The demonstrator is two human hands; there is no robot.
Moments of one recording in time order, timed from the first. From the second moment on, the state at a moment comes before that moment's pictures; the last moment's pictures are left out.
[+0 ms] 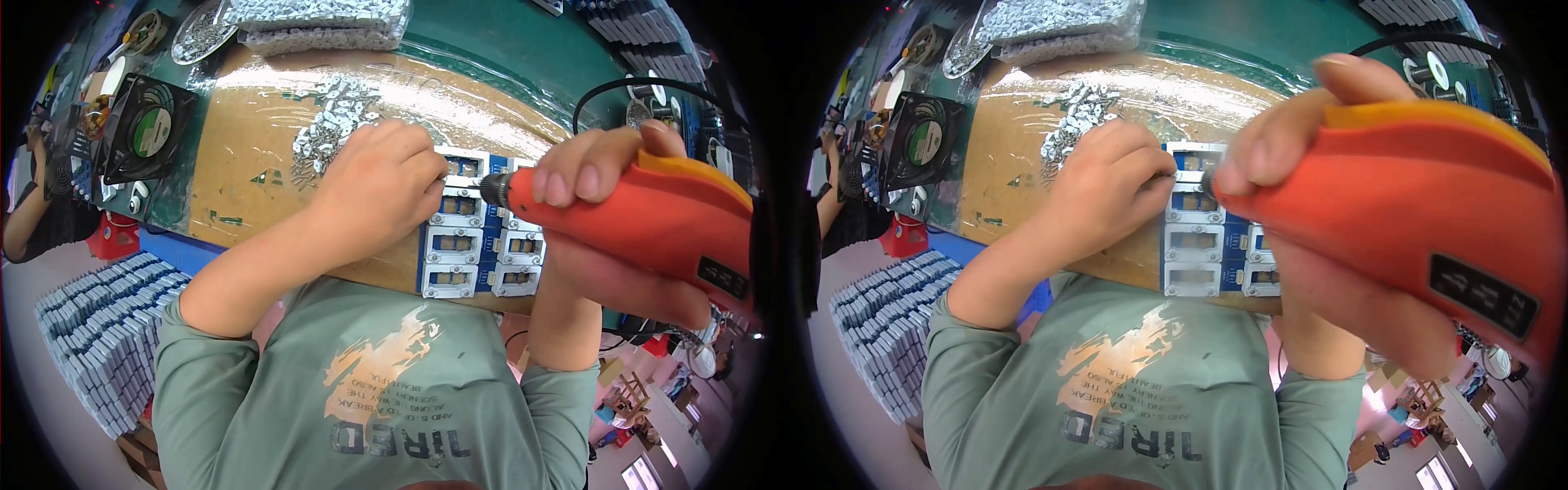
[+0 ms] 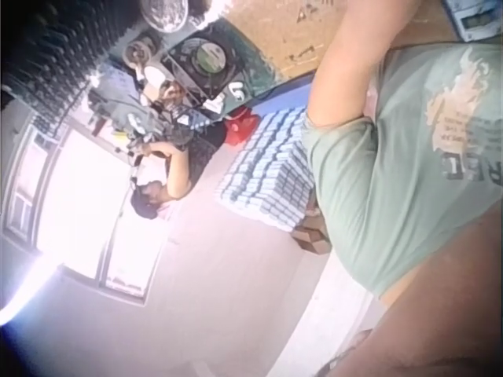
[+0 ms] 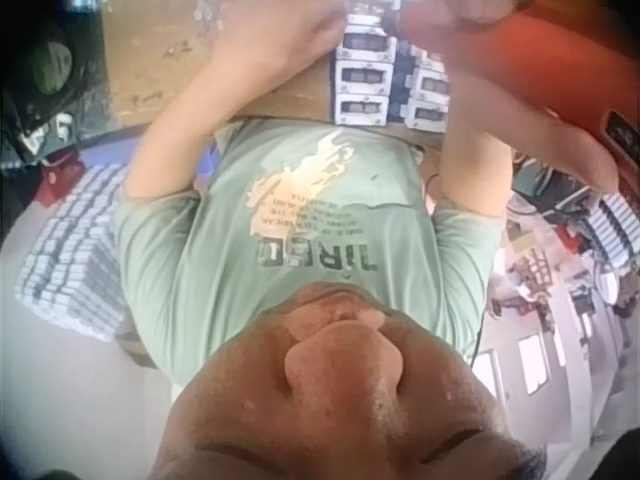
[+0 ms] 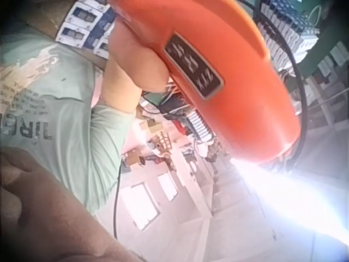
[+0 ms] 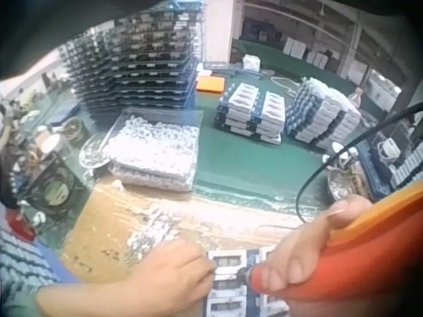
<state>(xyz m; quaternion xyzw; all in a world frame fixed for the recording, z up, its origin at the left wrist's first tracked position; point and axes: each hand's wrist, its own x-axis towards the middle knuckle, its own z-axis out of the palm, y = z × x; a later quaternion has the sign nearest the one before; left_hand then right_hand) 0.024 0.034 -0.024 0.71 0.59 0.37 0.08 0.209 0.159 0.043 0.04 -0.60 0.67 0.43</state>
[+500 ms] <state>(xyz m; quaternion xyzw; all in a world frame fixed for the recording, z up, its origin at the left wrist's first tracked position) 0.024 0.040 -0.035 0.69 0.61 0.37 0.13 0.191 0.164 0.045 0.07 -0.57 0.76 0.29</state>
